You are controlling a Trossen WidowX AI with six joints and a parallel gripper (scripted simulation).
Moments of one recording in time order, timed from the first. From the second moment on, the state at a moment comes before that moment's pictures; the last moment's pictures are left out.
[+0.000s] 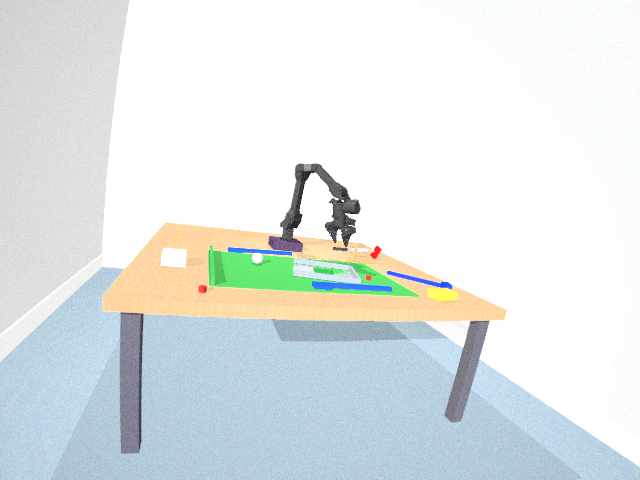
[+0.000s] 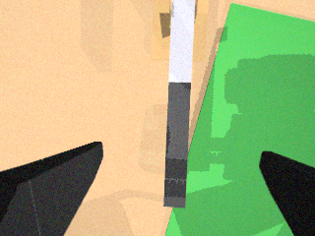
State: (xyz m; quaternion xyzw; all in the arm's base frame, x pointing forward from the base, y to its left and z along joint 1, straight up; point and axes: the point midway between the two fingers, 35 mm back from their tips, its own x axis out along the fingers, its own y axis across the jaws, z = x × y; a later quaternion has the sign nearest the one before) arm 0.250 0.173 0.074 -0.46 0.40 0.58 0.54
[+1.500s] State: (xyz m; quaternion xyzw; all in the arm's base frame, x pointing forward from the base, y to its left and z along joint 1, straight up) arm 0.251 0.174 0.024 -0.46 0.40 0.58 0.54
